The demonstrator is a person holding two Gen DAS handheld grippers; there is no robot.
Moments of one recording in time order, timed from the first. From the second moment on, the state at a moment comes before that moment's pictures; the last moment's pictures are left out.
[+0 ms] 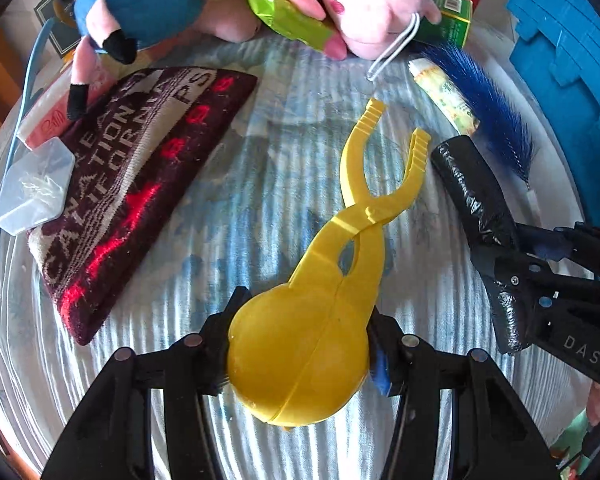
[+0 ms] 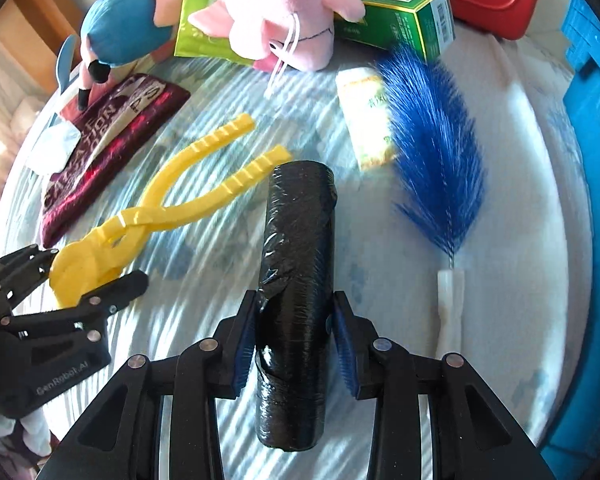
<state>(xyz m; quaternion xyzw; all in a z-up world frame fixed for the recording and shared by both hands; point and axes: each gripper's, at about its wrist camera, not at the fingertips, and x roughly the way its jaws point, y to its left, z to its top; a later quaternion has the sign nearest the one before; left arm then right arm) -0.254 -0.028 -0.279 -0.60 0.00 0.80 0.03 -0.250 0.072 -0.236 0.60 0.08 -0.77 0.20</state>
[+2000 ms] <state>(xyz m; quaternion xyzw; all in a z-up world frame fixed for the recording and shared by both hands) -0.197 -0.053 -0.113 -0.41 -0.03 0.91 0.02 -0.187 0.066 -0.115 0.46 0.06 -0.87 0.20</state>
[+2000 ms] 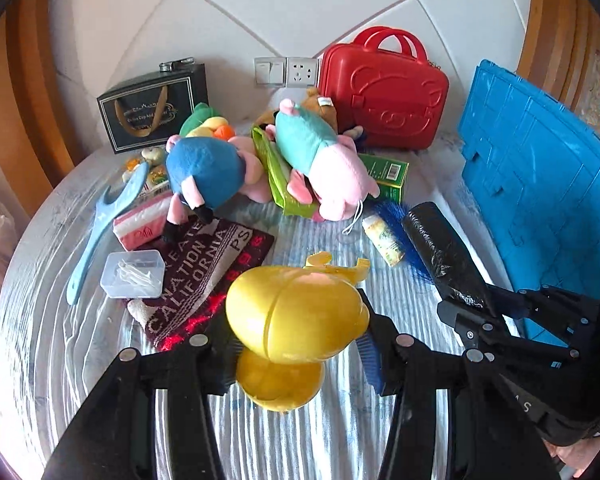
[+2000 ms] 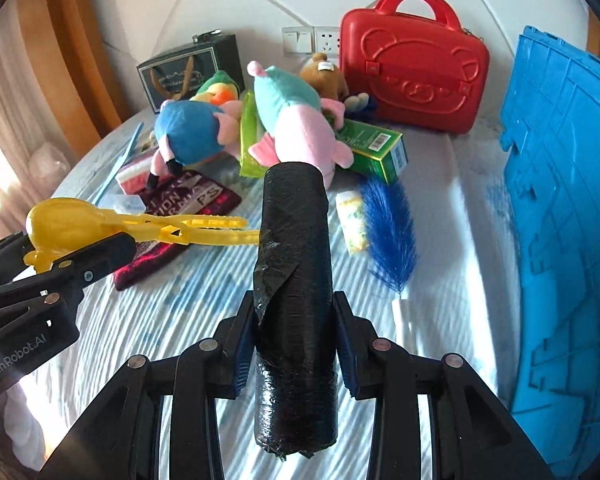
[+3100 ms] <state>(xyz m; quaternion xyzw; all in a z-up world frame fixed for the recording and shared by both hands) -0.135 0.177 0.080 -0.15 0.02 0.98 0.15 -0.088 0.296 0.102 0.17 -0.01 -0.98 0.05</state>
